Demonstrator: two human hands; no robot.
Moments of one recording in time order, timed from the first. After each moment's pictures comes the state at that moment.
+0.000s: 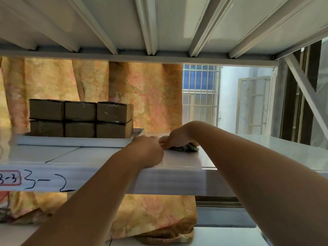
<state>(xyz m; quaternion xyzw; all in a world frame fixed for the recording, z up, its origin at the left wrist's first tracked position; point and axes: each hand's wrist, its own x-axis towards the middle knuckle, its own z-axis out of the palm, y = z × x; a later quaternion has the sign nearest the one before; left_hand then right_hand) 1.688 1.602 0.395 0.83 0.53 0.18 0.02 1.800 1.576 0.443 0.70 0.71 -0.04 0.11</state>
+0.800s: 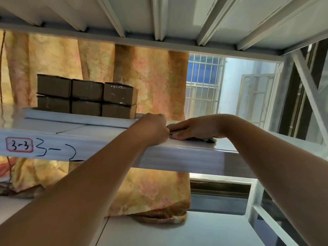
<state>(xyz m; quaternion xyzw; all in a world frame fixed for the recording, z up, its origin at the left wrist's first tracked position) 1.687 1.591 0.394 0.83 0.49 0.25 0.01 1.833 1.547 0.425 0.64 0.76 -0.15 -0.04</state>
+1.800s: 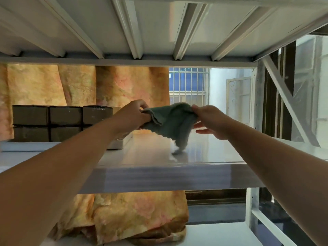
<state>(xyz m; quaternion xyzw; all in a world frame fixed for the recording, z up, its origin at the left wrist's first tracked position) 1.688 1.606 0.453 0.82 0.35 0.40 0.21 1.890 1.531 0.446 0.59 0.59 -0.18 -0.52</state>
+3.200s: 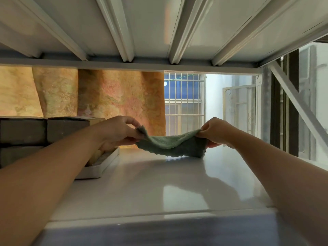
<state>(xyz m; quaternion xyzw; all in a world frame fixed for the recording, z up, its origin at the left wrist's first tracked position) 1.709 1.698 0.460 0.74 0.36 0.37 0.43 1.966 1.619 0.455 0.74 0.56 -0.03 -0.38</state>
